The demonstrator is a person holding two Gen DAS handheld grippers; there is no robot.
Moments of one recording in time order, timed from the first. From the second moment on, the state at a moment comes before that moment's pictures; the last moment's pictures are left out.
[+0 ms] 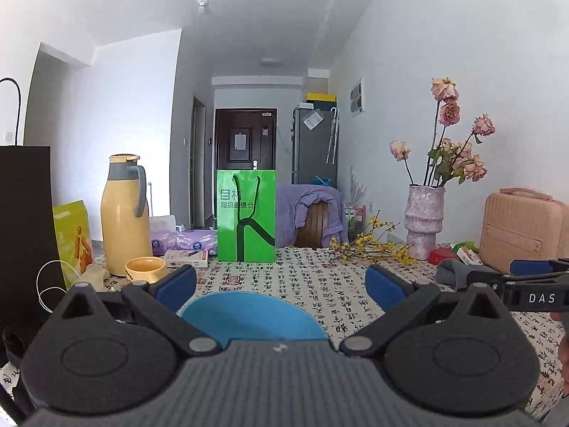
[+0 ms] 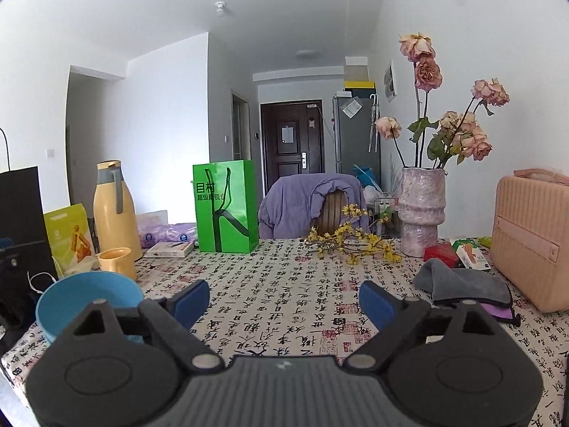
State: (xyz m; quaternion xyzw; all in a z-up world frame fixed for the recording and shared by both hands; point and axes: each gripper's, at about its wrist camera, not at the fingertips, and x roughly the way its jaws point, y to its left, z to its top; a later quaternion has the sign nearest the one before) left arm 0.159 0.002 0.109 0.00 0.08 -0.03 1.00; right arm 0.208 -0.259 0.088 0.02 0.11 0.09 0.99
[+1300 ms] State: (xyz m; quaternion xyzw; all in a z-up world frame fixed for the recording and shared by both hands) left arm -0.007 0.009 0.057 0.02 0.08 0.02 1.00; right arm 0.009 -0.232 0.040 0.04 0.08 0.07 0.99
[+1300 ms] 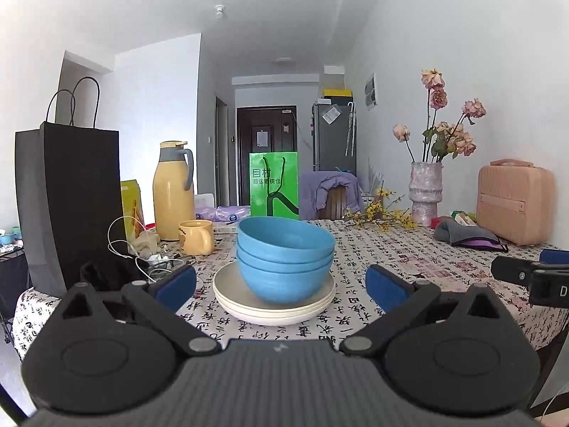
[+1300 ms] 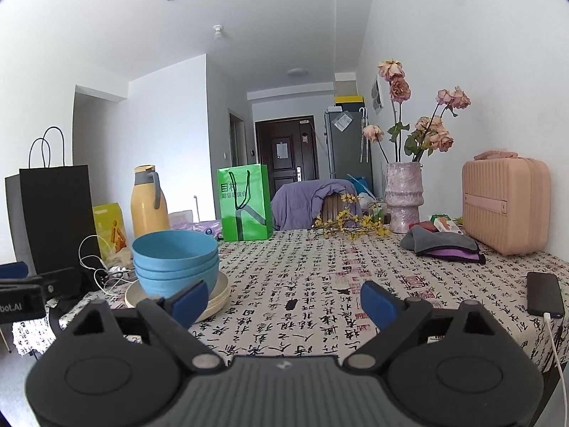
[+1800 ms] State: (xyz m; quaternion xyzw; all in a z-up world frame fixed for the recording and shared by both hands) left arm -0.007 0.011 0.058 0.01 0.08 0.02 1.00; right arm 0.006 -0.229 0.040 0.03 0.07 0.08 0.99
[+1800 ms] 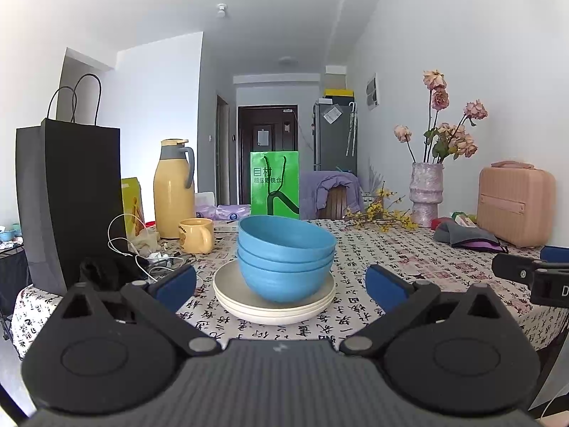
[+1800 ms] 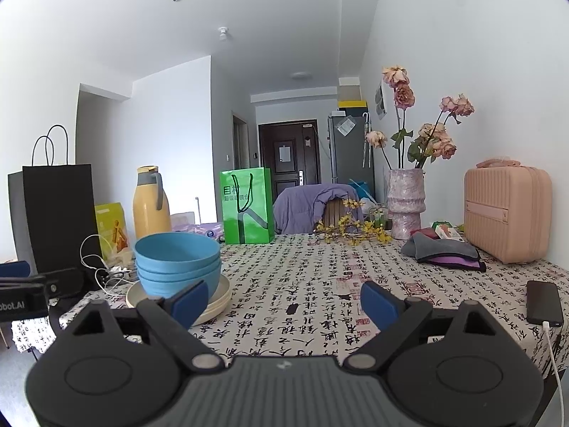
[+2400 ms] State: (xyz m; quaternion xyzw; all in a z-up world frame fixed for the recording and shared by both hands) left arm -0.007 0.009 0.057 0.01 0.08 0.02 1.00; right arm 0.006 -0.230 0.041 0.03 0.07 0.08 0.99
